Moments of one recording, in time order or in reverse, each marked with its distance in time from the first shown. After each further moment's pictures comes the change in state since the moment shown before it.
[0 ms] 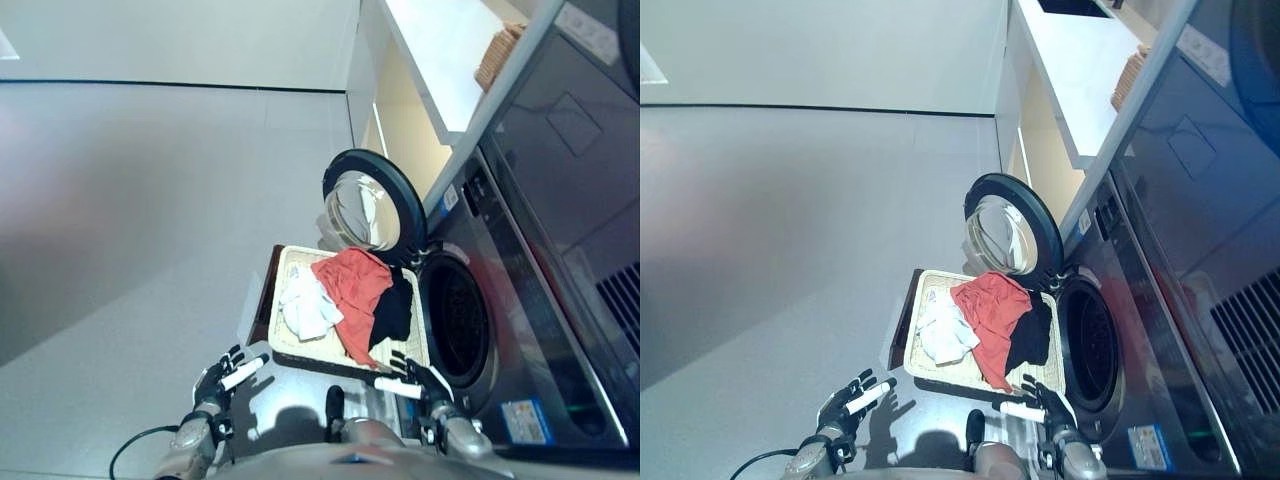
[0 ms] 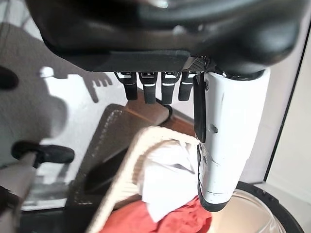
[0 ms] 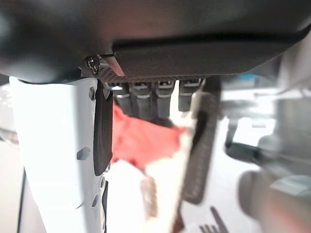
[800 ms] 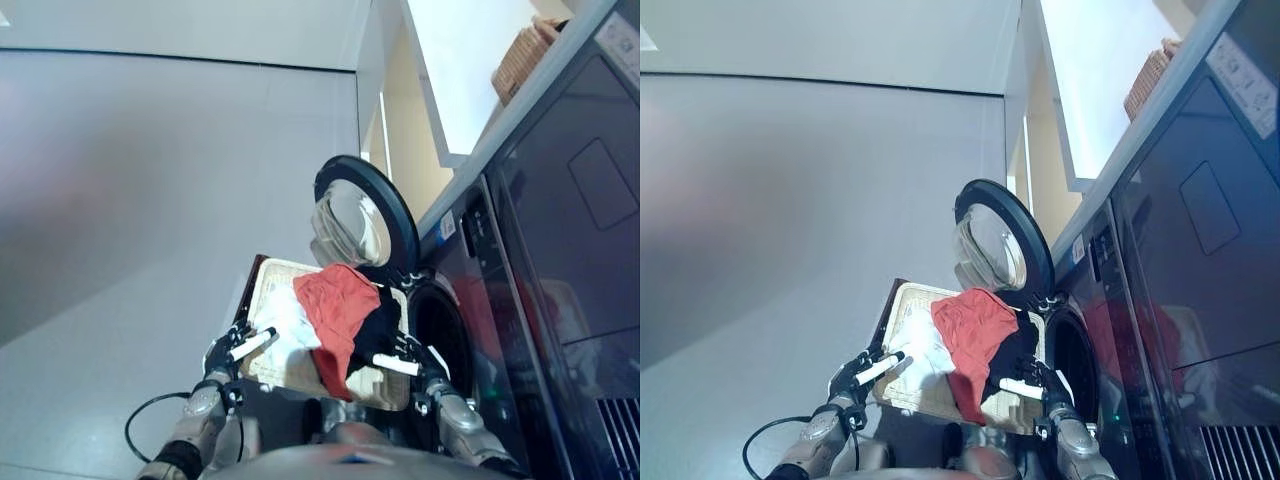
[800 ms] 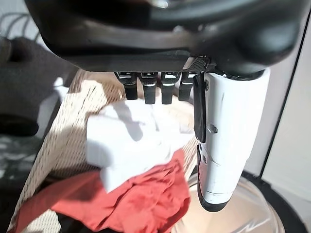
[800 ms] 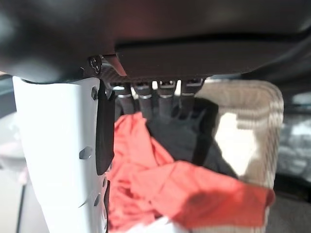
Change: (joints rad) left arm -0.122 0.004 -0.078 0.012 -0.034 -0.014 0.043; right arm -0.049 0.016 0.019 0.001 0.066 -0.008 -0.073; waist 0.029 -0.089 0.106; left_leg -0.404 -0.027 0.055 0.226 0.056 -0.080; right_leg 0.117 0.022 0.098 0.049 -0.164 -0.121
